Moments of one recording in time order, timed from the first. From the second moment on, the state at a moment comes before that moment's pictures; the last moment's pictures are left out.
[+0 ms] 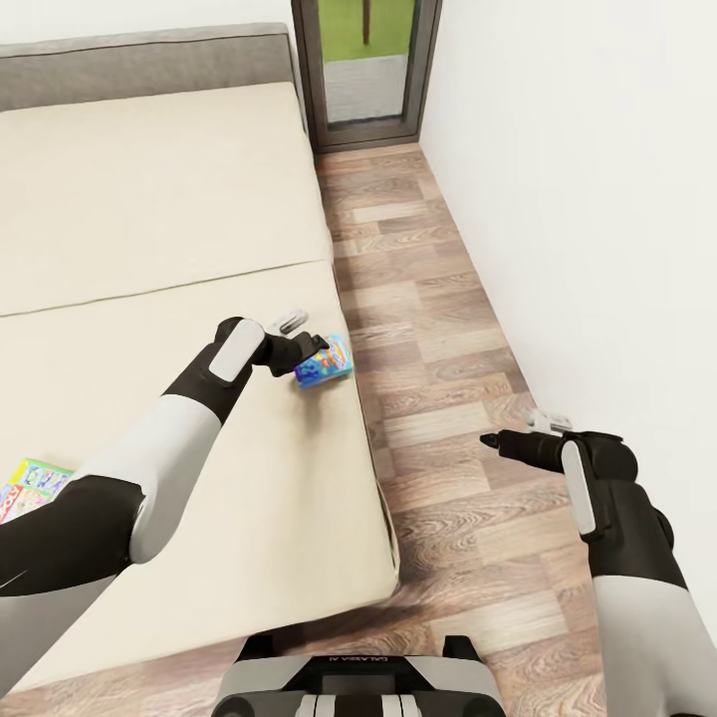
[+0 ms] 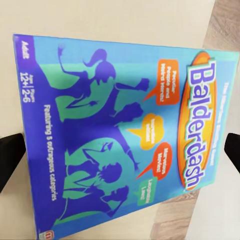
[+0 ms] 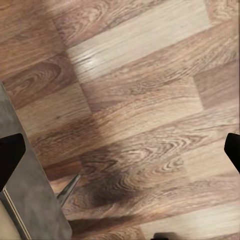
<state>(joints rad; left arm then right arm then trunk) -1.34 -0.08 -0.17 -0.61 0.96 0.73 0.41 -0.72 -0.09 -0.22 -1.33 -0.07 1.04 0.20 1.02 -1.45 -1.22</state>
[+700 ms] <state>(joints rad) -1.34 -0.08 -0.17 -0.61 0.96 0.73 0.41 -0.72 -0.09 -0.22 -1.33 -0.07 1.04 0.20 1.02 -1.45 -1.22</state>
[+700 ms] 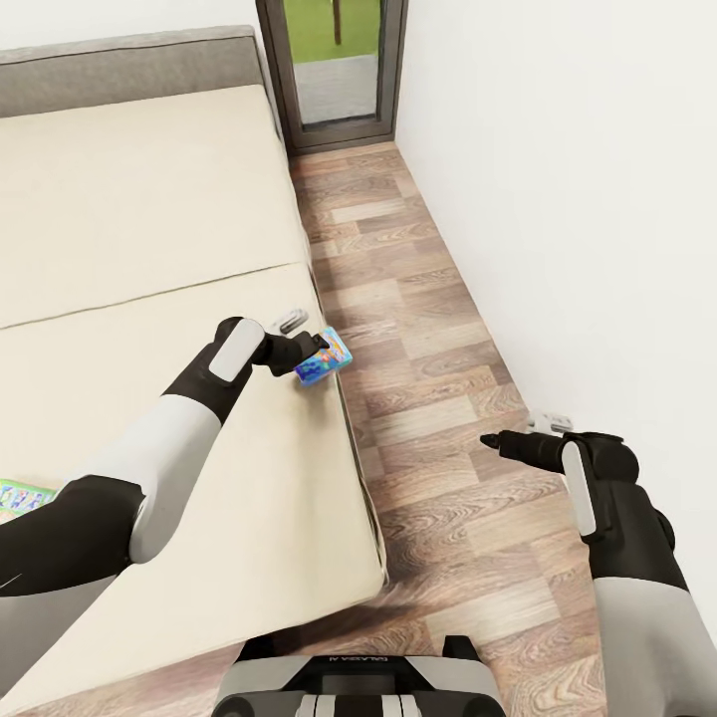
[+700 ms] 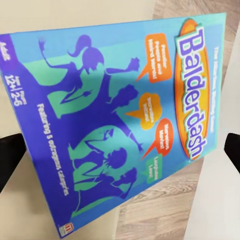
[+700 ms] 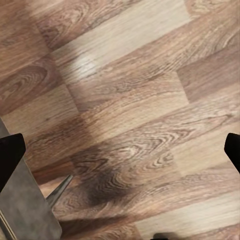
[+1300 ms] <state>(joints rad) -1.34 -0.08 -0.17 -0.61 0.96 0.73 0.41 -0.72 -0.09 -0.22 -1.33 -0.07 1.04 0.20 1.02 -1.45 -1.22</state>
